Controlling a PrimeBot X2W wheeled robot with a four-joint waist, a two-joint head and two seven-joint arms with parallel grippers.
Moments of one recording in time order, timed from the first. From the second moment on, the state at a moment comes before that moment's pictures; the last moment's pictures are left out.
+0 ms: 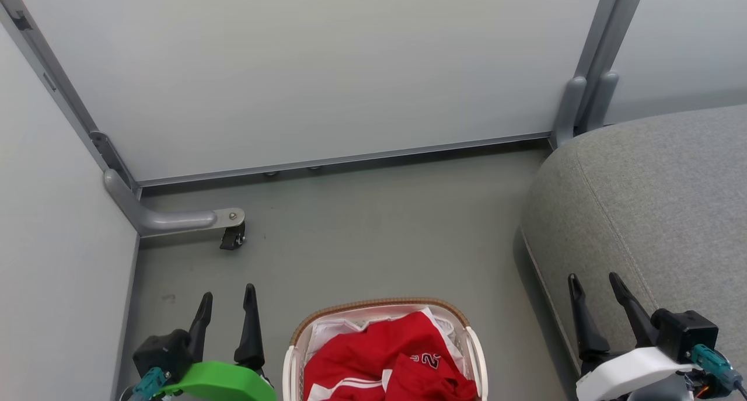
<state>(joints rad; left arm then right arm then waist) 0.01 0.04 -0.16 0.24 -0.42 -0.02 -0.19 0.05 -0.04 -0.02 0.13 0.27 0.13 -0.19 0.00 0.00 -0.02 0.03</state>
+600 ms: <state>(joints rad) 0.01 0.05 -0.18 0.28 -0.30 -0.01 -0.23 0.07 -0.05 -0.03 0.13 0.12 0.13 -0.23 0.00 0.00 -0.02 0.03</state>
